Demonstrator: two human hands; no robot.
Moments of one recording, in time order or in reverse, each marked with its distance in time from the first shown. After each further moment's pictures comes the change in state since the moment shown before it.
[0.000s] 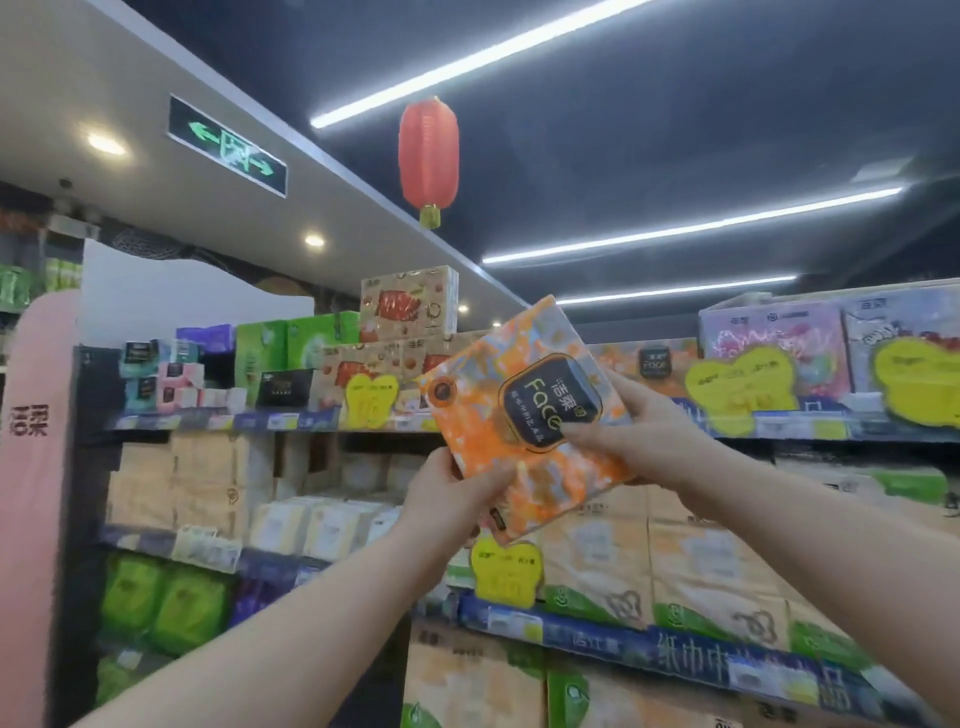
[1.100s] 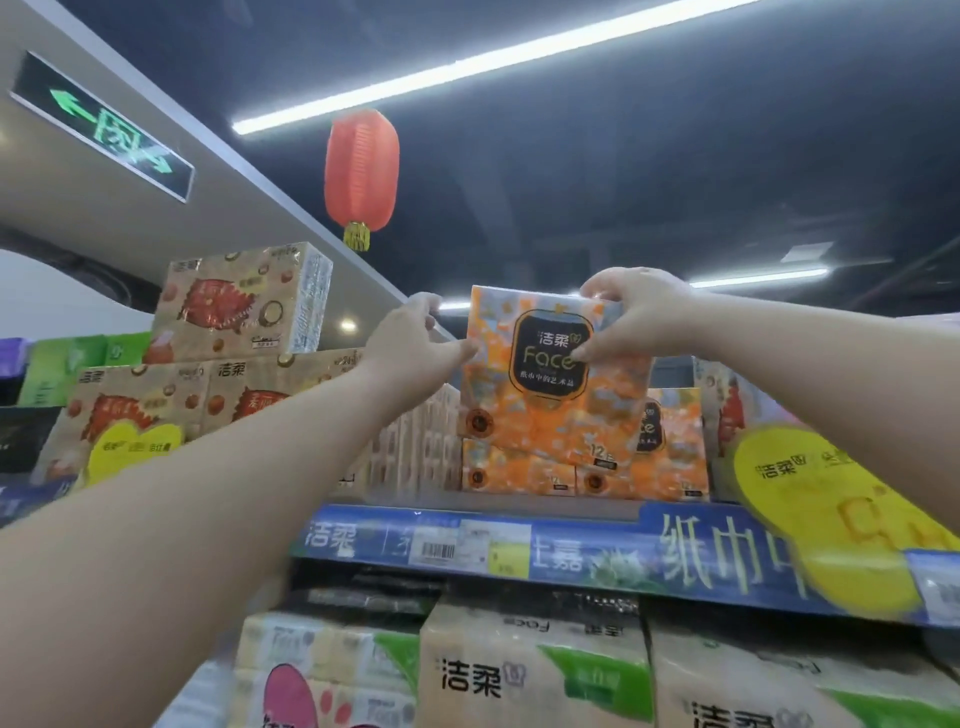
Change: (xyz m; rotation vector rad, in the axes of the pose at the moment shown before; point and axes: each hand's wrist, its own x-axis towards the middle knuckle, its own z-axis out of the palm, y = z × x) left_hand 0.354 0.033 0.115 0.456 0.115 0.572; right_hand 0.325 0.065 -0.147 -0.930 0.226 -0.233
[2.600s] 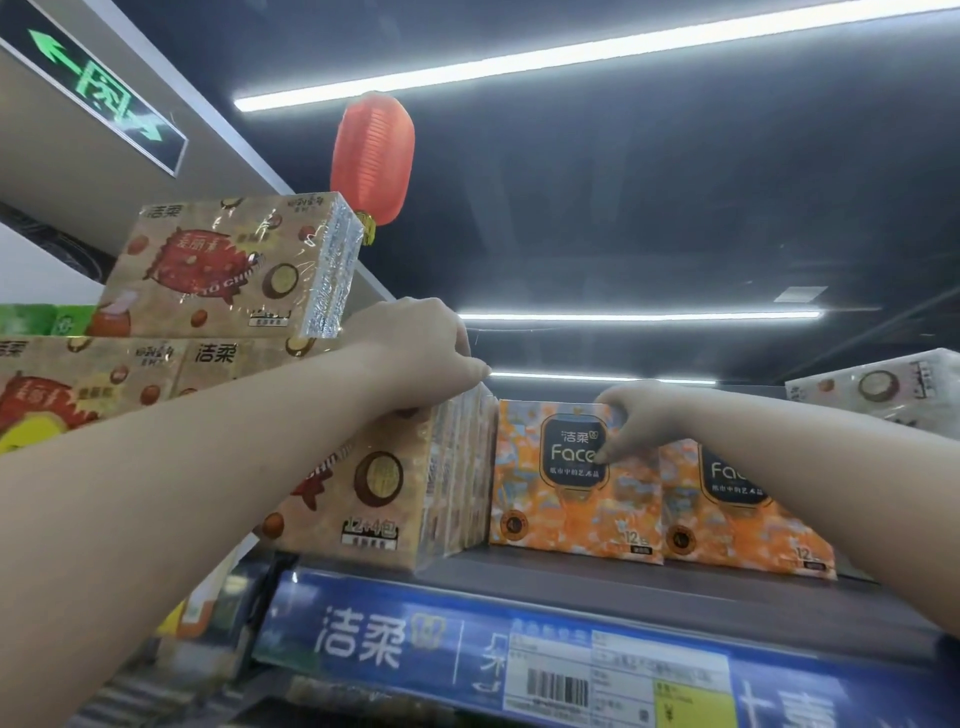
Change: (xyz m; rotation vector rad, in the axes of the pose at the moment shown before) left_hand 0.076 -0.089 -0.011 0.638 -0.071 0.172; right_hand 0.116 0.037 0.146 -0.299 -0.360 0.168
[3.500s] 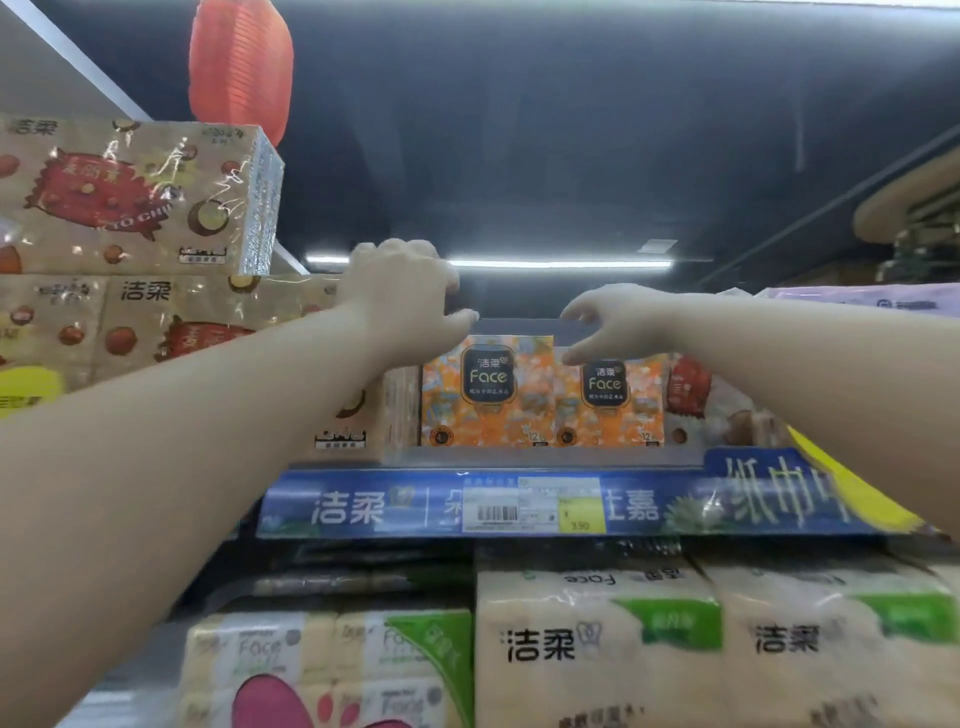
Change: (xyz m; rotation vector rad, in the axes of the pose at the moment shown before) left_hand -0.022 0.022 0.001 0.020 0.129 0.276; right_hand -0.123 -0.029 -0.048 -0.144 0.123 0.094
